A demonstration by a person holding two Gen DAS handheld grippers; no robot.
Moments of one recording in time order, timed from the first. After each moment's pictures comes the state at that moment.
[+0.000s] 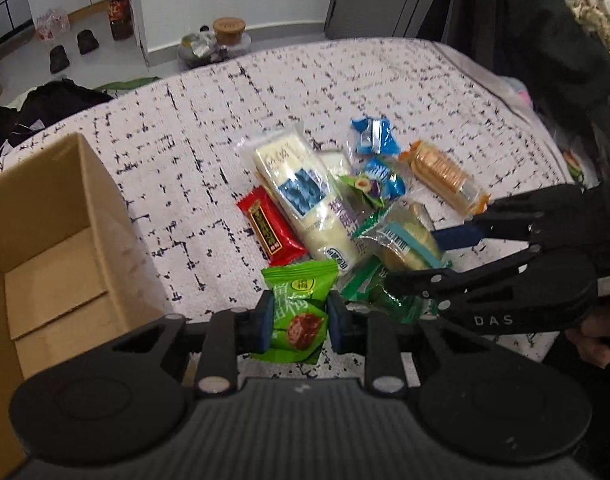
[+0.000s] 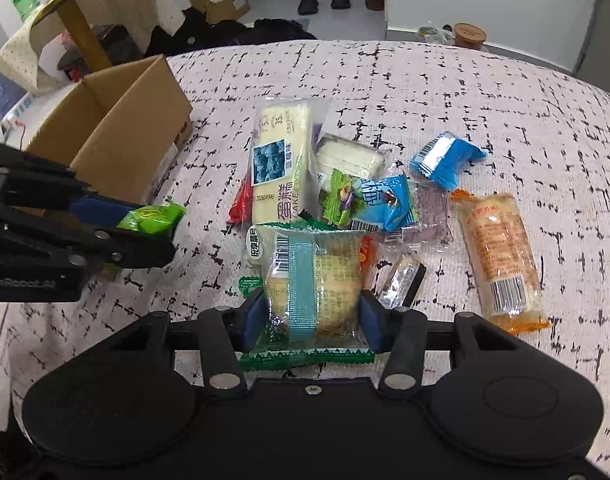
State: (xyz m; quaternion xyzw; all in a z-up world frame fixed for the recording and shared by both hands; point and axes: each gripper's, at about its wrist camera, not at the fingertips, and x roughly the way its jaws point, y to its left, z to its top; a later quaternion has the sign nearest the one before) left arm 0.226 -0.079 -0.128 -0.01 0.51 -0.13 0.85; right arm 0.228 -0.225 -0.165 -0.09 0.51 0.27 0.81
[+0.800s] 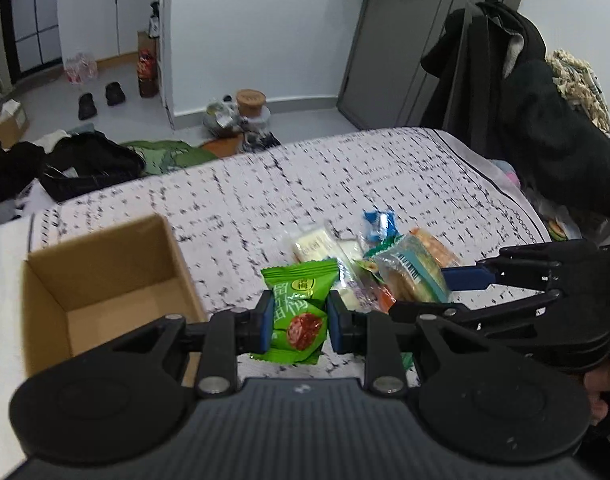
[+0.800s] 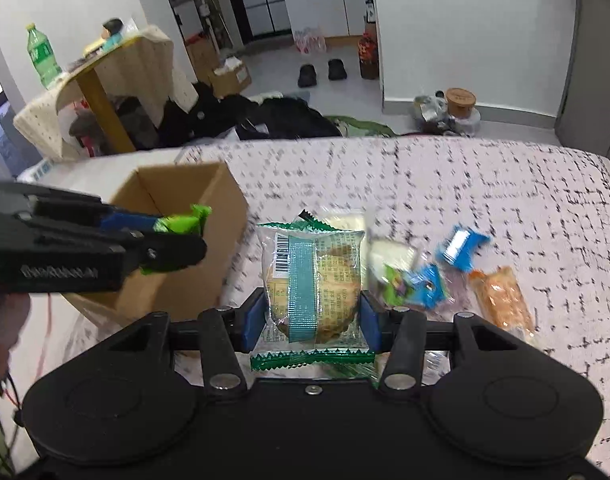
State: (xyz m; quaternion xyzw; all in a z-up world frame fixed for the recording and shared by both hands) left arm 0.198 -0.039 -0.057 -0.03 0.42 -0.11 0.90; right arm 0.197 -0.190 -0.089 -0.04 0.42 0.26 0.87
